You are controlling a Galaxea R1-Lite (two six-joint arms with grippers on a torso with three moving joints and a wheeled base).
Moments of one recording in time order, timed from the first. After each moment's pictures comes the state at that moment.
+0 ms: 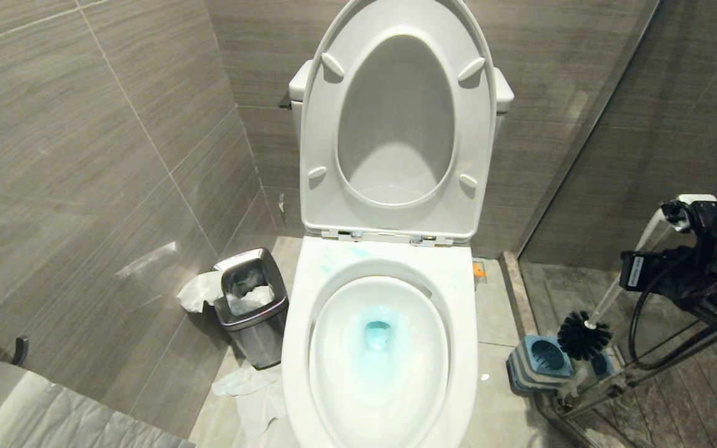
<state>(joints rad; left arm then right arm) 0.00 0.00 0.00 0.01 0.00 0.00 -0.04 1.69 -0.65 -0.76 -0.19 0.01</state>
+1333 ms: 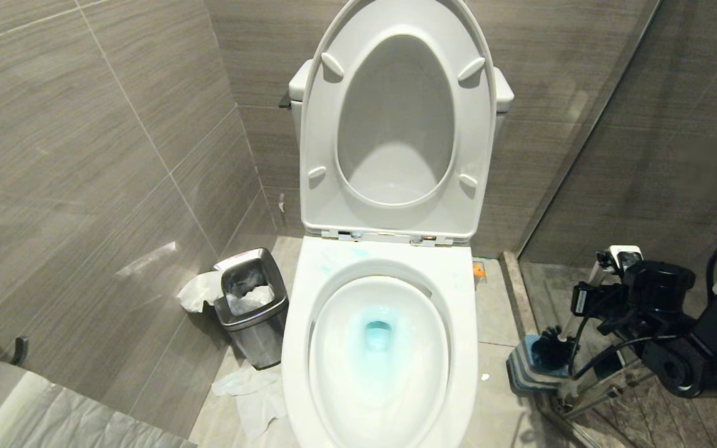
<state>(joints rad) 0.00 0.00 0.00 0.01 0.00 0.00 -0.07 2.19 -0.67 -1.25 -0.20 -0.02</state>
